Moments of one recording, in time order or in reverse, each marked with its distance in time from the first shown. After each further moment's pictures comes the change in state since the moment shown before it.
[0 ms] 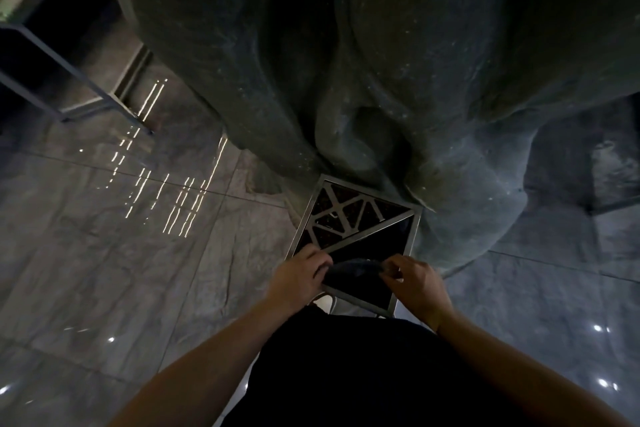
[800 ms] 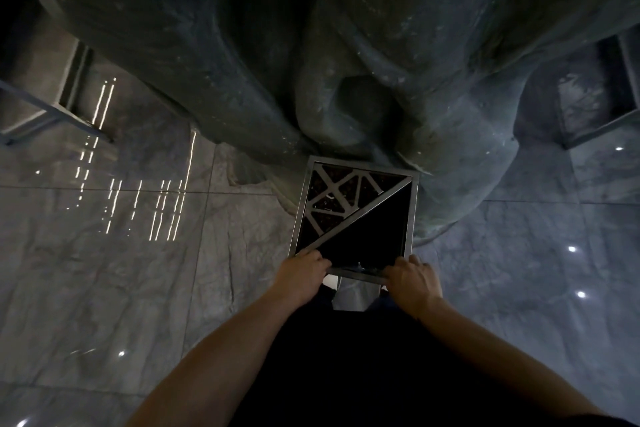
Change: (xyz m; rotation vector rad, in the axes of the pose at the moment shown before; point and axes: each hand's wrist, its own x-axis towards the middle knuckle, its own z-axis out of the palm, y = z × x) left_hand 0.013 -0.045 0.018 0.395 -0.476 0.092; right_hand -0.013 -0.014 0.062 -0.524 -0.260 0.149
